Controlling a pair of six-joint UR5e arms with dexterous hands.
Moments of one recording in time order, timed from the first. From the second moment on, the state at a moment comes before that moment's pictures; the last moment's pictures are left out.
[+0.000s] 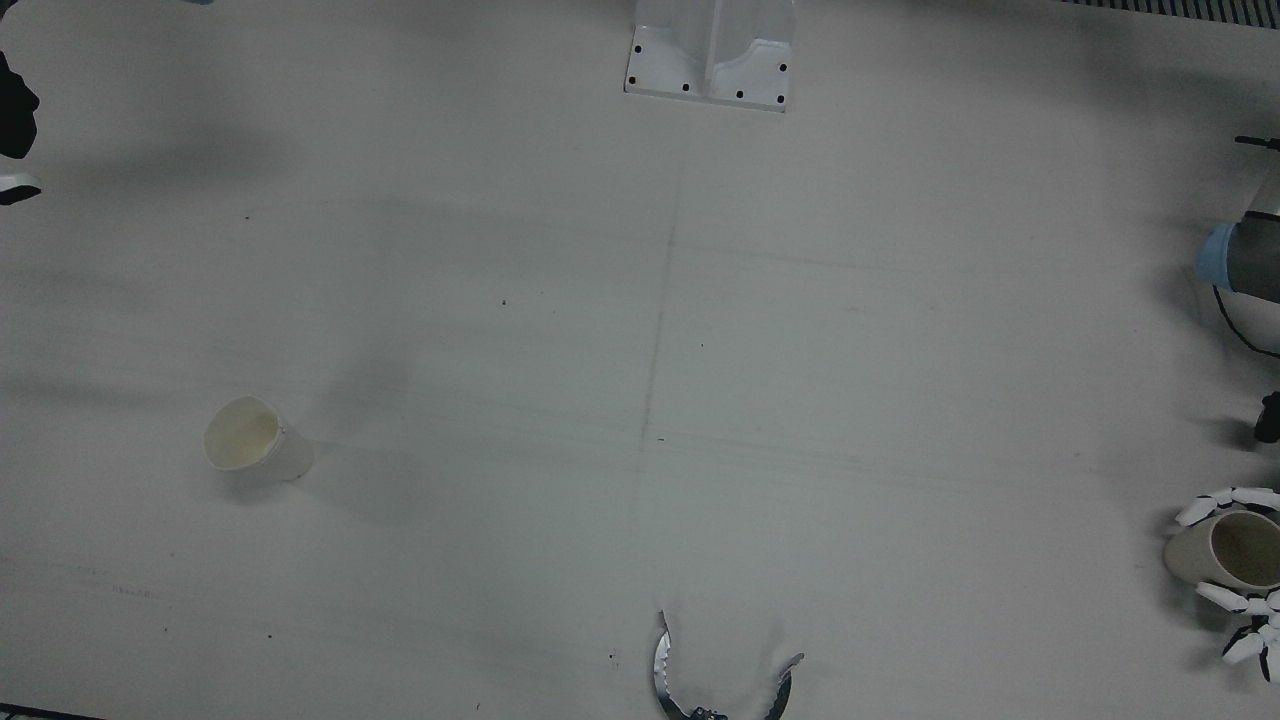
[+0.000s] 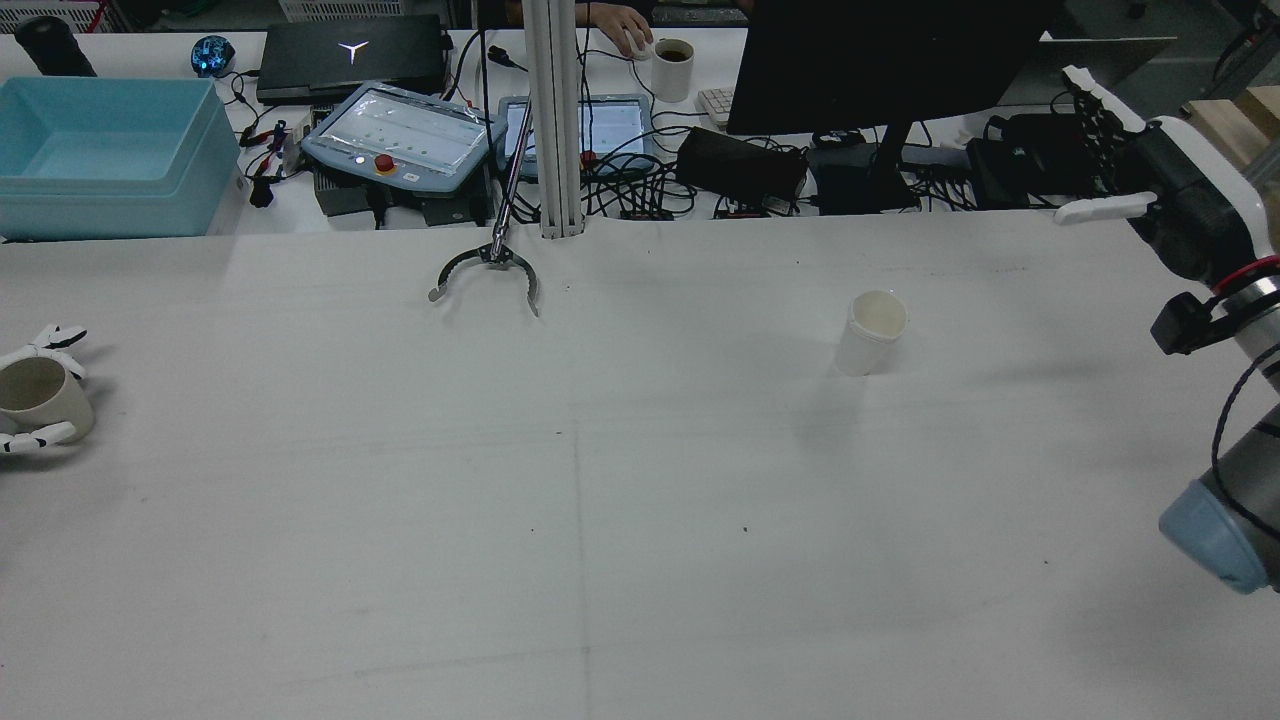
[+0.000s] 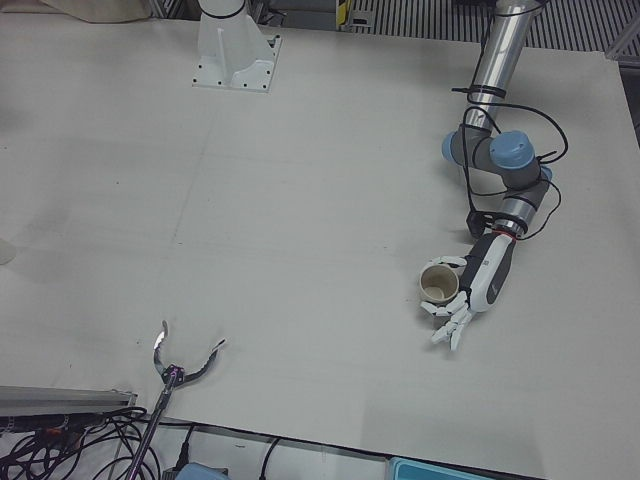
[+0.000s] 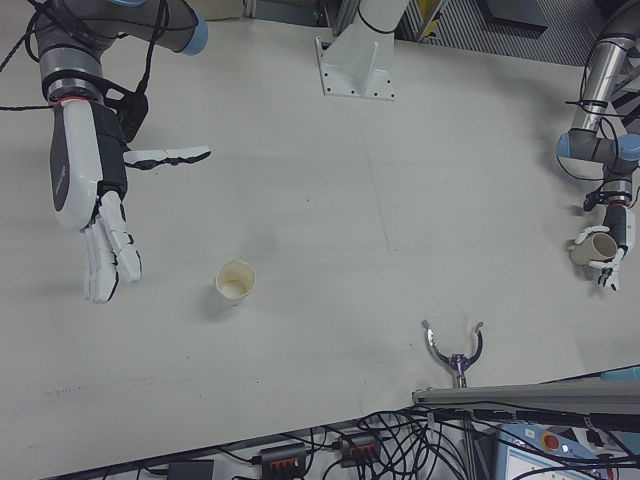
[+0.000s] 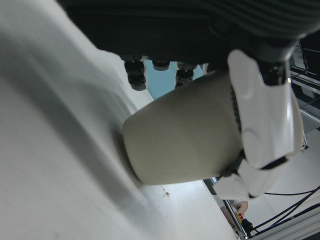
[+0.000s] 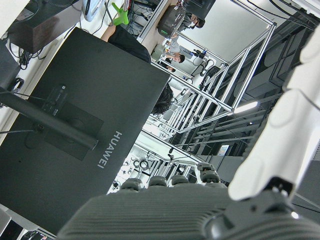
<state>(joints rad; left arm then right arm) -0.96 -1.66 -1.14 -0.55 1.33 0.62 1.11 -1.52 1.90 -3.29 -1.19 -0.56</state>
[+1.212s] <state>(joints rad) -1.08 -1.63 -1.28 -0.44 1.34 0.40 1.10 -1.52 1.90 -3.29 -1.19 -0.56</state>
